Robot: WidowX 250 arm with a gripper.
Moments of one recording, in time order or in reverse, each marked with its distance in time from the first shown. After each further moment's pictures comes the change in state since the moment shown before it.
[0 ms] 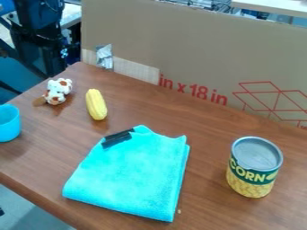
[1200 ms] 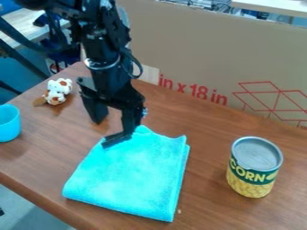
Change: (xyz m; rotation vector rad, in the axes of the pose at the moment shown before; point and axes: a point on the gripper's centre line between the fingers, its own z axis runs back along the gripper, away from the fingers) arm -0.003 -0.127 -0.042 -0.106 -0.052 0.116
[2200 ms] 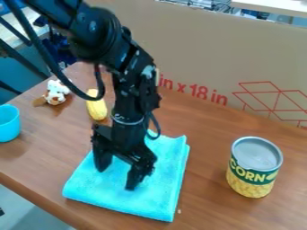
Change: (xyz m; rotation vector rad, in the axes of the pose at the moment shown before) arm -0.041 -0.026 -0.058 0.137 0.248 -0.104
